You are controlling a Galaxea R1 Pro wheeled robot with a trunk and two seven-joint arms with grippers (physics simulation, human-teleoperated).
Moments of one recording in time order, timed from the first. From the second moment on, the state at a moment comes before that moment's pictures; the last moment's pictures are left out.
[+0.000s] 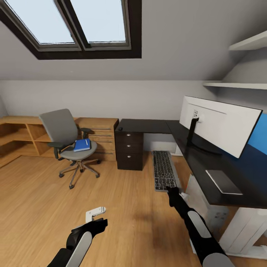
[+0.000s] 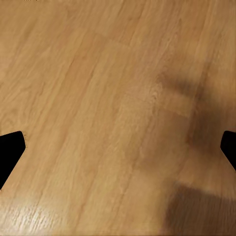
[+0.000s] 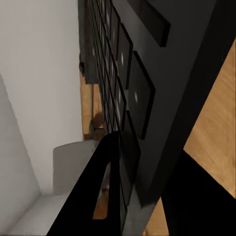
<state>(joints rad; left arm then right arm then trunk) -0.21 0.00 -0.27 -1.35 0.66 0.63 0.62 -0.49 0.05 -0.13 -0.81 -1.34 0.25 0.16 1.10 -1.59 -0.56</state>
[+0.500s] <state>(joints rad) -0.21 0.00 -0.26 -1.35 0.66 0.63 0.62 -0.49 0.15 -0.14 -0.92 -1.34 0.16 0.00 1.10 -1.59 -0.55</state>
